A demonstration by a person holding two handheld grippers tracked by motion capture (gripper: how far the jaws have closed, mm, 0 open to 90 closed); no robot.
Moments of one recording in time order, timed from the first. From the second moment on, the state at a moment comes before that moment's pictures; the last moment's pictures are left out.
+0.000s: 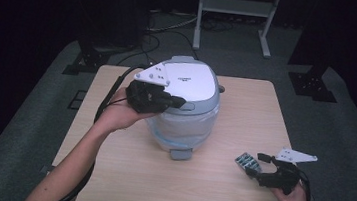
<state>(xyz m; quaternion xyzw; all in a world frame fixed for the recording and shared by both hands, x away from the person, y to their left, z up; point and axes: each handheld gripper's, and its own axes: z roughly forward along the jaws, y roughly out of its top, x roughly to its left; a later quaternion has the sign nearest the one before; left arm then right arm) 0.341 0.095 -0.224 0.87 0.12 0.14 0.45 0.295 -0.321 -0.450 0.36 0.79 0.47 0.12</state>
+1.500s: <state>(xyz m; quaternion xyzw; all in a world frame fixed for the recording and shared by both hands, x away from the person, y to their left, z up) 0.358 0.084 -0.237 0.89 0.13 0.12 0.42 0.295 -0.319 -0.450 0.36 0.79 0.47 0.12</state>
